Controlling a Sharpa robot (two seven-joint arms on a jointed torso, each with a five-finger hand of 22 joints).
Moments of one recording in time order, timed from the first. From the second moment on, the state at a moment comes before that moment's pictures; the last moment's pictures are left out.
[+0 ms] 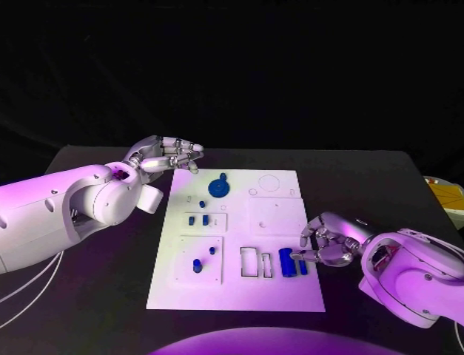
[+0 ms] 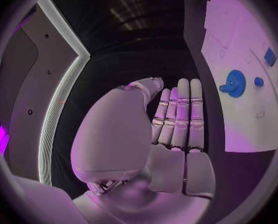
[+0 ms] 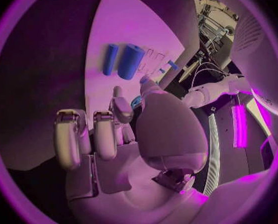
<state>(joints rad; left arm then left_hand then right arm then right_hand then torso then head) 1.15 -0.92 0.01 1.52 -0.16 -0.20 0.23 1.51 -0.24 0.52 0.19 0.25 0.89 0.21 0.27 0.21 0.90 0.16 0.39 0.08 0.94 0.09 0.84 0.31 0.18 0.79 0.18 0.75 0.60 1.06 -1.13 -0.17 1.98 -1.36 -0.41 -0.45 1.21 -0.17 0.06 0.29 0.12 0.94 0.10 0.32 0.70 1.35 0.02 1.09 1.20 1.47 -0.05 1.49 1.31 0.04 1.47 0.06 1.49 1.31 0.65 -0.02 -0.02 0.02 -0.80</state>
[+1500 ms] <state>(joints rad) 1.14 -0.93 0.01 1.52 -0.16 -0.20 0.23 1.51 -0.24 0.52 0.19 0.25 0.89 0.21 0.27 0.21 0.90 0.16 0.39 0.08 0.94 0.09 0.84 0.31 0.18 0.78 0.19 0.76 0.60 0.98 -1.01 -0.17 1.92 -1.49 -0.38 -0.52 1.27 -0.08 -0.02 0.29 0.19 0.94 0.09 0.35 0.73 1.38 0.01 1.18 1.28 1.47 -0.05 1.49 1.31 0.02 1.47 0.06 1.50 1.31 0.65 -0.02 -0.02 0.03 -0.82</state>
